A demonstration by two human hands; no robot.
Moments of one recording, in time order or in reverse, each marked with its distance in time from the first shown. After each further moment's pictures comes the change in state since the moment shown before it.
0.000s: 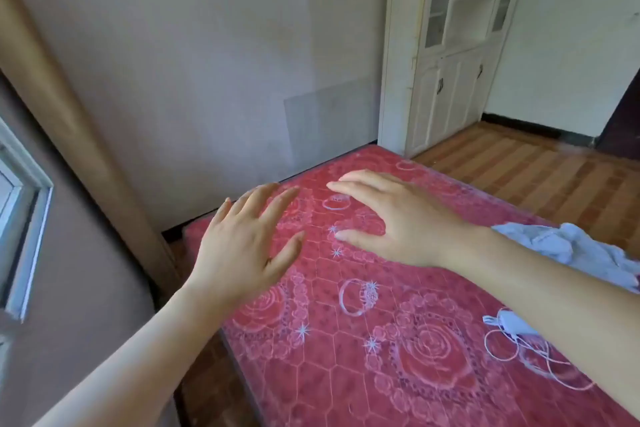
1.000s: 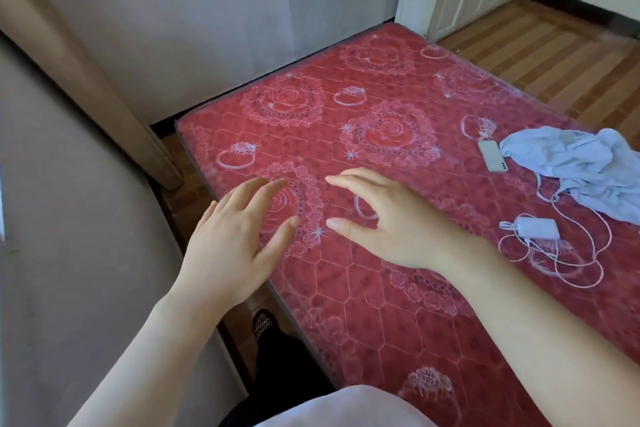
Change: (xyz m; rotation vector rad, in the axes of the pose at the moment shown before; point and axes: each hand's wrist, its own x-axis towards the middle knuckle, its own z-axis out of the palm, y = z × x) left_hand -0.065 -0.098 0.084 -0.249 -0.290 -0.222; right_hand 0.041 -0.031 0.159 0.353 -0.289 0.270
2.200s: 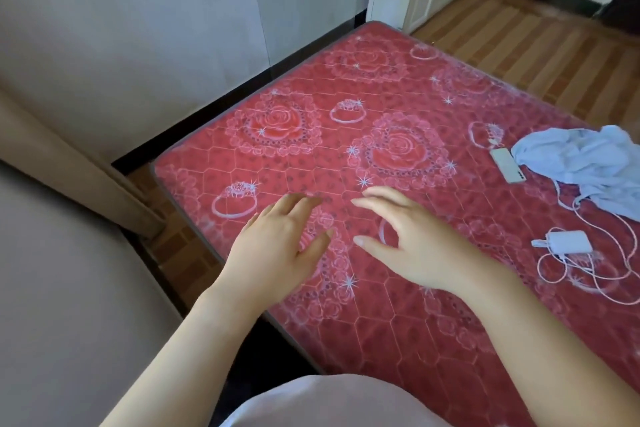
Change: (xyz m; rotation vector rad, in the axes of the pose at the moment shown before) left_hand 0.216 -0.143 -0.011 -0.111 -0.277 0.176; right_hand 0.215 -0.003 0.010 -0.003 0.026 0.264
